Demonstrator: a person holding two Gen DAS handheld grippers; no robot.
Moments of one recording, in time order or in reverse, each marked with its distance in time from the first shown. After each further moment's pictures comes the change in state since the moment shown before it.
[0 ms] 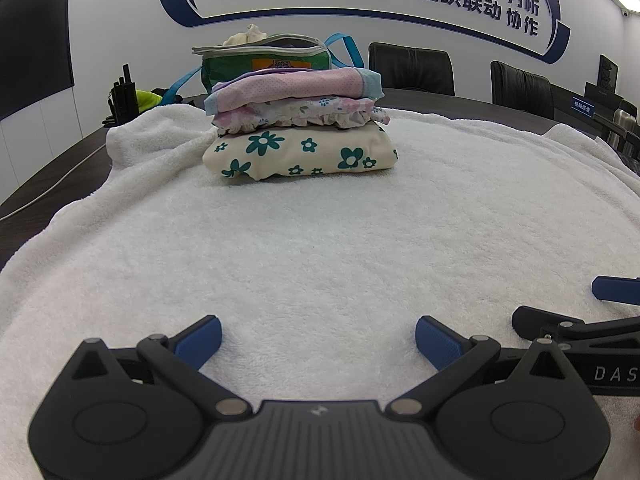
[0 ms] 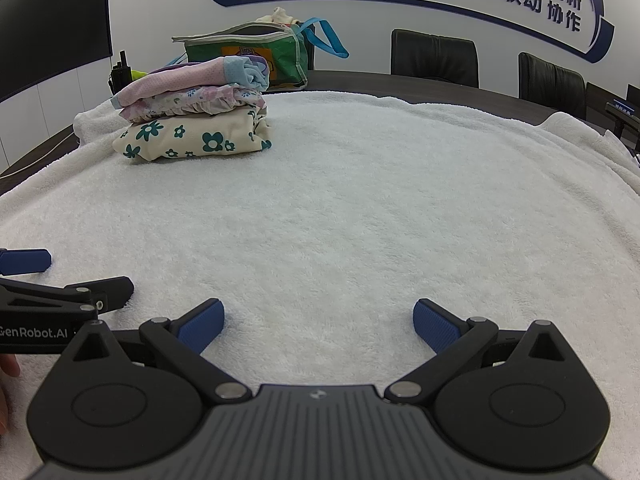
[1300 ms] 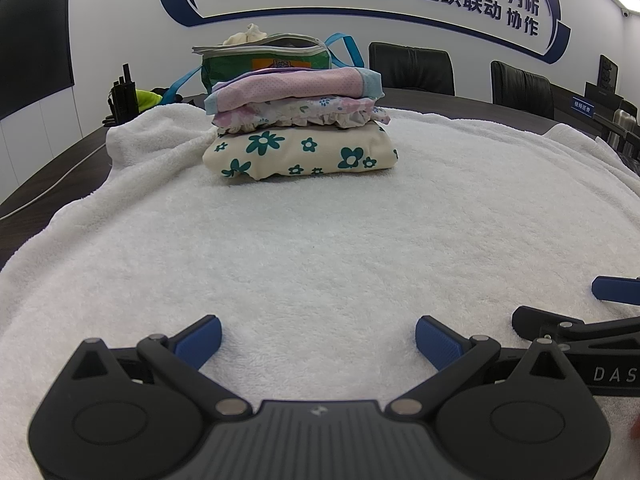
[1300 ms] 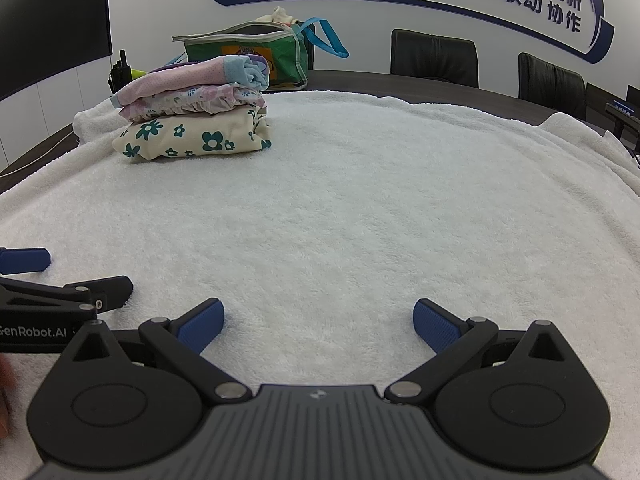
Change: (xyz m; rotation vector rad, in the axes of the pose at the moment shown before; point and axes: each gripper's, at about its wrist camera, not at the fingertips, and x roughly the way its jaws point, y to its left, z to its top) left arm 0.001 0.005 0.005 0.001 0.001 -0.001; right arm -0.001 0.000 0.000 -0.002 0.001 -0.002
